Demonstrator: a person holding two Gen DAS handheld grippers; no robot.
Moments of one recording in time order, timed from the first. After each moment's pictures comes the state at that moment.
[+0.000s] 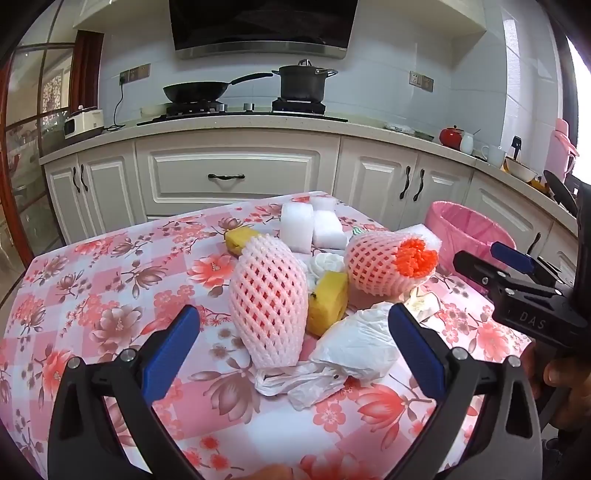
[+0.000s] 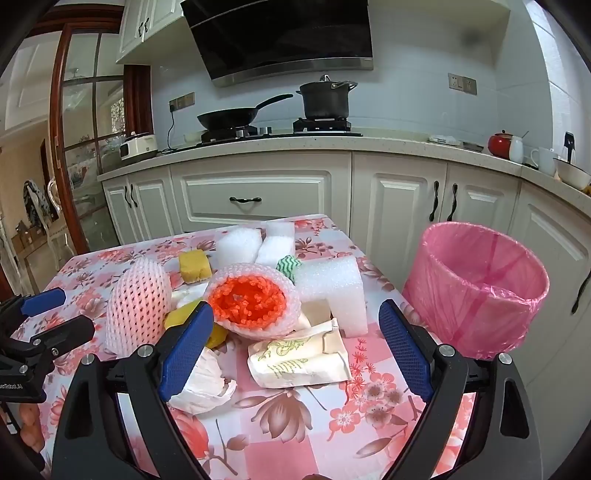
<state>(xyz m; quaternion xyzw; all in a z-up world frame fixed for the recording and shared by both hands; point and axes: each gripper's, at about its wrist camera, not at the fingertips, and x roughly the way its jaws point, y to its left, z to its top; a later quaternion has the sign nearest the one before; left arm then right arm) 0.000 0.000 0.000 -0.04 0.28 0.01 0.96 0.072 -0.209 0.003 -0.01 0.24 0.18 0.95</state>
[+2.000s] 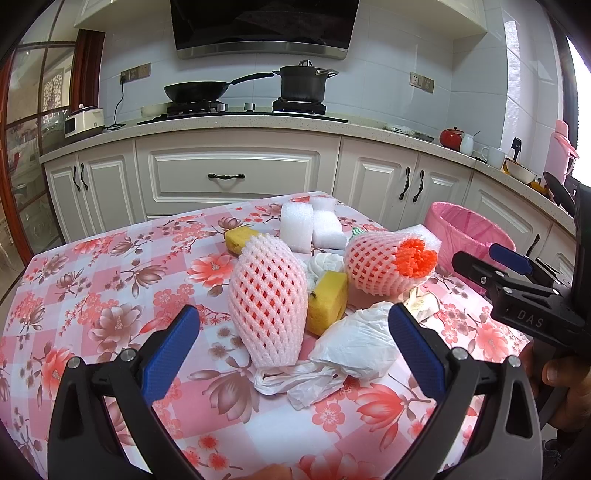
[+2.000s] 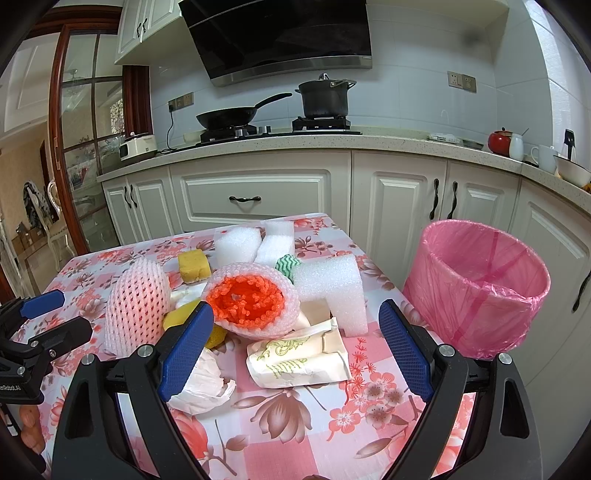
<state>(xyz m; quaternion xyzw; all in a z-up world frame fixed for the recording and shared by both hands) 0.000 0.000 0.003 -0.04 0.28 0.01 0.96 0.074 -0.209 -0.001 -0.01 0.25 0.18 0.95</state>
